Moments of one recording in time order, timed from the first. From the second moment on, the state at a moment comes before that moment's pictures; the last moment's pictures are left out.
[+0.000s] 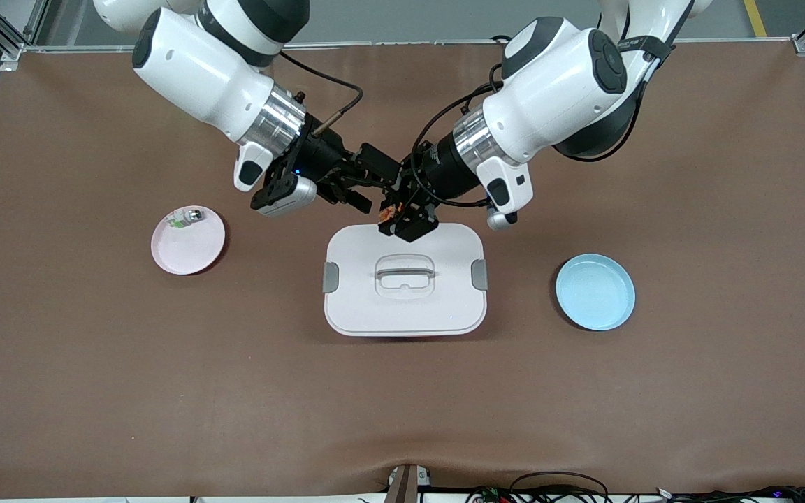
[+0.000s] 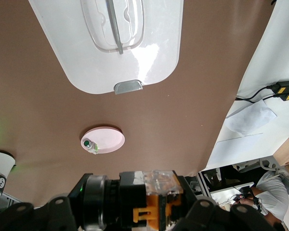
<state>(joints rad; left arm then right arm) -0.36 0.34 -0.36 -1.49 -0.51 2.34 -1.84 0.66 0.17 -0.03 -1.69 0.73 2.44 0.46</state>
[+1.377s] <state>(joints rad) -0.38 0.34 -0.36 -1.48 -0.51 2.34 -1.84 0.67 0.17 -0.03 -1.68 0.70 2.42 0.44</state>
